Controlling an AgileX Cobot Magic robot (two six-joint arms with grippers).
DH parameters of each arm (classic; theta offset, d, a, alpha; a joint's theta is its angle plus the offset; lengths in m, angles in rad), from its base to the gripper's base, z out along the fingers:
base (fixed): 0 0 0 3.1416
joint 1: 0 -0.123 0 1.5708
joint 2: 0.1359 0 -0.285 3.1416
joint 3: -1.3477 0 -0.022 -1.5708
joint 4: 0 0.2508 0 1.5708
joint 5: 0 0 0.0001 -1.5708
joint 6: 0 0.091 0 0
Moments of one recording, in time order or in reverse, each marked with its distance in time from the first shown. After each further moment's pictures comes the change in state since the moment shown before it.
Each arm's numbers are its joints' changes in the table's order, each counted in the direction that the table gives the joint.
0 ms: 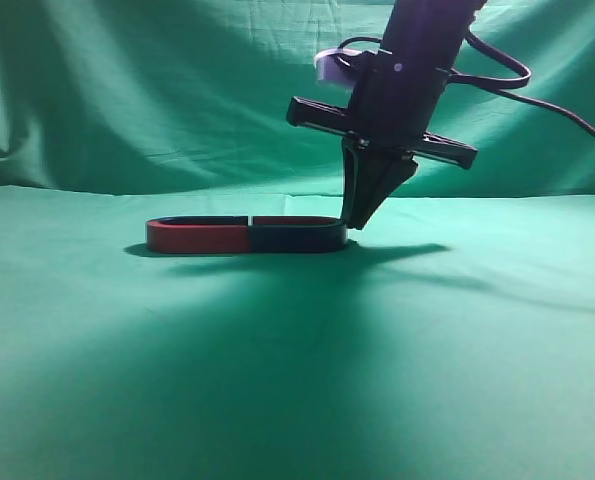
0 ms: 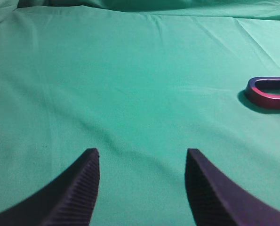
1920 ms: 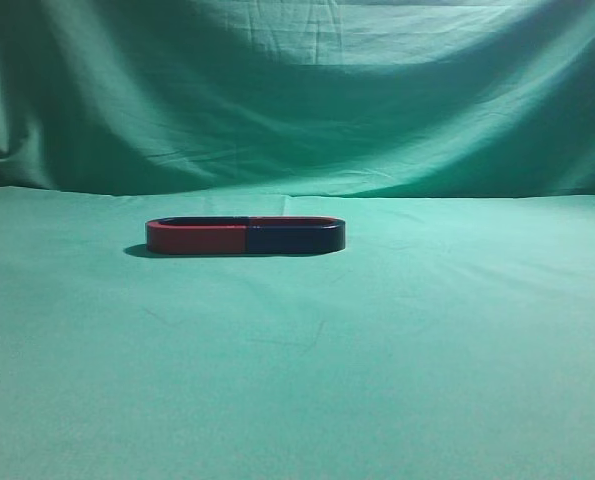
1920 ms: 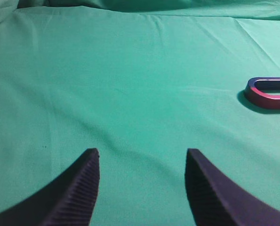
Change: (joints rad) left arm 0.000 0.000 0.000 0.000 0.000 0.000; right arm 0.000 -1.480 -0.842 -0.203 -0.079 0.198
